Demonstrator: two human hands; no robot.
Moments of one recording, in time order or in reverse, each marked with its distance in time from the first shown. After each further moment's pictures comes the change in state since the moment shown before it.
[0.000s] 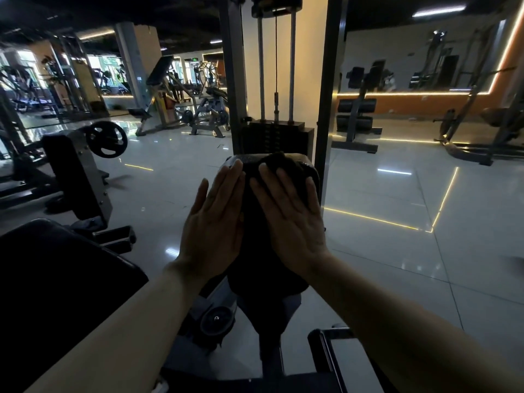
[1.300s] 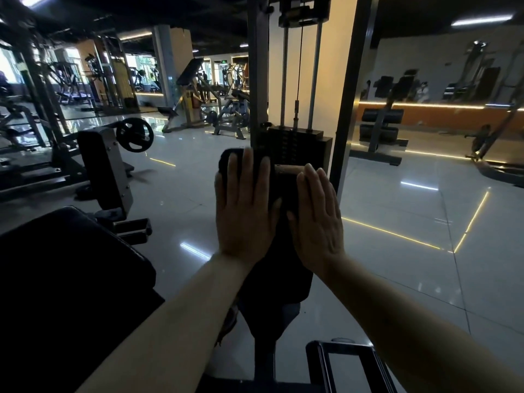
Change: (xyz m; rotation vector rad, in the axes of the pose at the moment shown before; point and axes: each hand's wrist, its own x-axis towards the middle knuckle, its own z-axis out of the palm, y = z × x) left_hand 0.040 0.041 0.024 0.192 0.237 -0.233; right_hand -0.001 0.036 0.007 0.310 0.152 0.111
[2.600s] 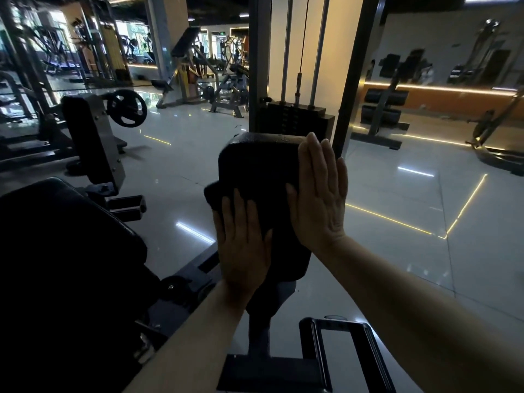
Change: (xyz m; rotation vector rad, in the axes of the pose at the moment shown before) left_hand -0.100 0.013 0.030 -0.084 0.025 -0.118; right_hand 0.002 -0.008 0.002 -0.102 0.037 0.061
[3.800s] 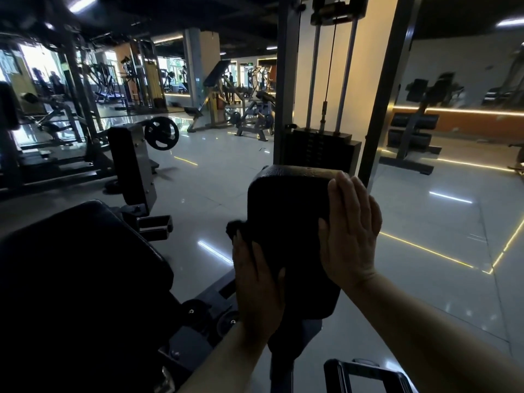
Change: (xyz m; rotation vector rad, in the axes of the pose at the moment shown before) left_hand -0.015 -0.009 -0.004 -0.201 -0.029 -0.188; right_hand -0.003 0.006 0.012 0.009 0.093 -0.034
